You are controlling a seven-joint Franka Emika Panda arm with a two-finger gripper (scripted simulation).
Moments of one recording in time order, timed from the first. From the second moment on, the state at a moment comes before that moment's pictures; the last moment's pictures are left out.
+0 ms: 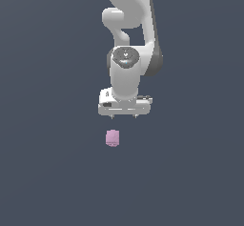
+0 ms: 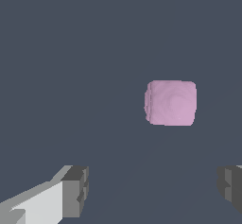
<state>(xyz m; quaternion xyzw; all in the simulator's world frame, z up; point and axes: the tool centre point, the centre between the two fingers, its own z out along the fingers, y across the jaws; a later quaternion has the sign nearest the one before) 0.011 0.008 0.154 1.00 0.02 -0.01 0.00</state>
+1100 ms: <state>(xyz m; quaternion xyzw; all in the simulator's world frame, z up) 0.057 -0.044 0.090 1.00 0.00 0.00 0.00</state>
